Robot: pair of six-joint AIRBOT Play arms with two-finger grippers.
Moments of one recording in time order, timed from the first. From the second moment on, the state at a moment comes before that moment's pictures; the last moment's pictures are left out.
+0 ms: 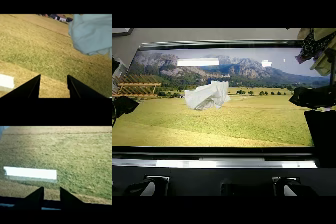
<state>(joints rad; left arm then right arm) 0.20 -0.79 1.12 1.31 -1.24 -1.63 -0.11 -1.01 1.40 1.86 -1.50 -1.55</state>
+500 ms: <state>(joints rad) 0.08 -1.06 1.12 1.15 -1.11 -1.59 -0.11 -1.01 1.40 1.86 -1.50 -1.50</state>
